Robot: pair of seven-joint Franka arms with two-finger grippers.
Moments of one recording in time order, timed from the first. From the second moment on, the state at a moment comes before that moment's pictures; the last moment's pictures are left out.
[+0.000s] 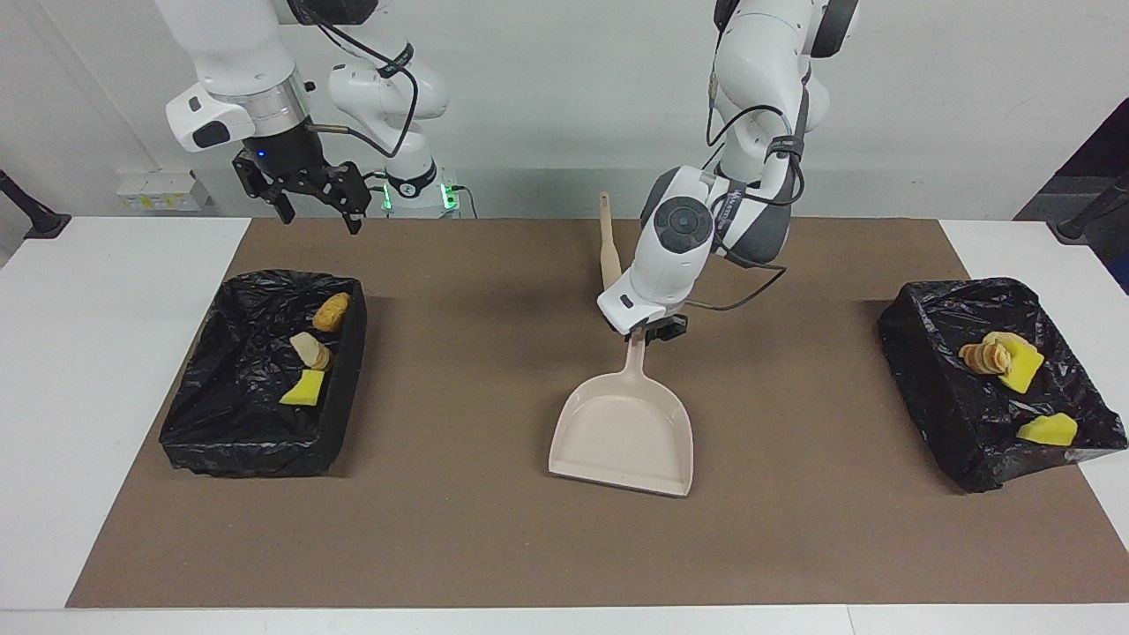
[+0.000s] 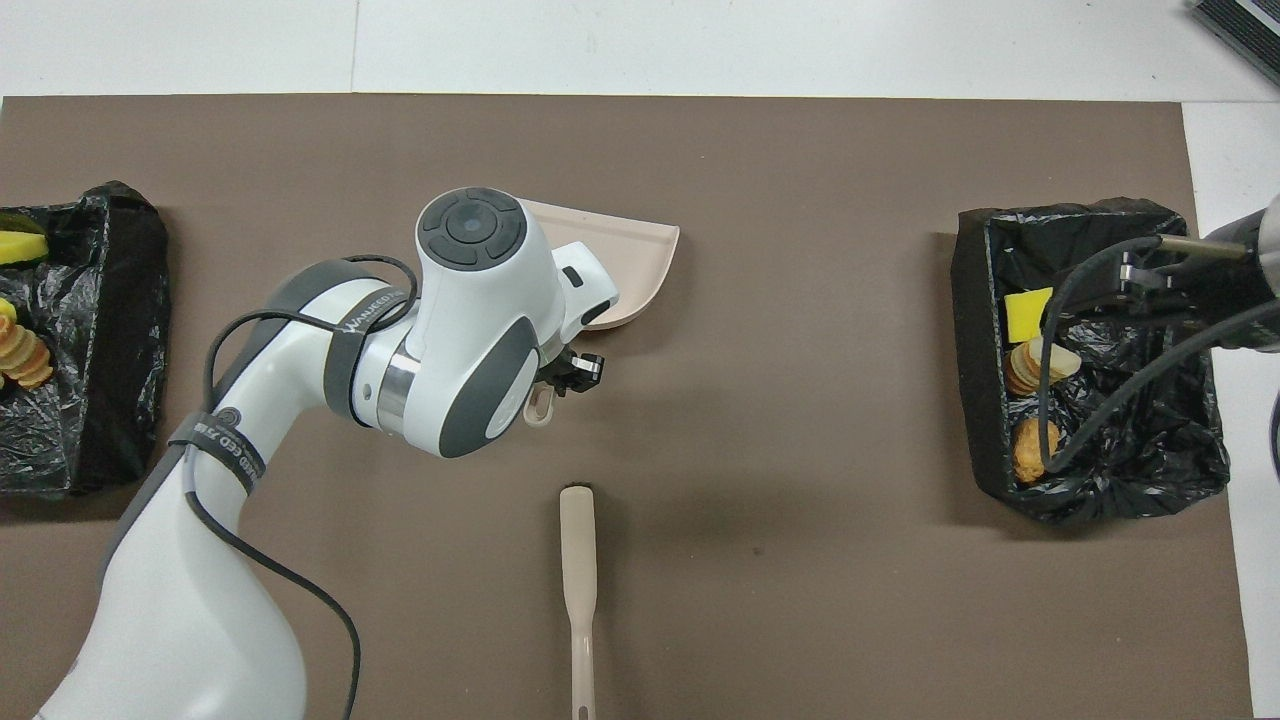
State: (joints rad) left arm -0.58 0.39 0.02 -1.65 -0.12 1.89 -0.25; right arm -0.11 0.04 0.20 -1.45 -0.02 1.47 0.30
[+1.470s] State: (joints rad) left arm -0.27 0.17 0.16 -1.63 -0.10 1.86 0.05; right arm -0.12 0.04 0.20 -1.45 -0.02 1.47 0.30
